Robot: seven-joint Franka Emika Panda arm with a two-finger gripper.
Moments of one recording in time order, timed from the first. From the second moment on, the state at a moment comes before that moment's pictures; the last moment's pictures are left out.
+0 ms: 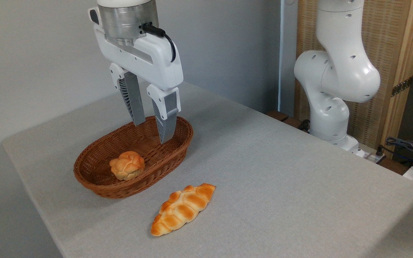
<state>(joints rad) -0.06 0.04 0.04 -1.56 -0.11 1.61 0.69</state>
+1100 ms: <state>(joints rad) -0.05 -0.08 0.04 -1.97 -0.09 2.00 0.76</state>
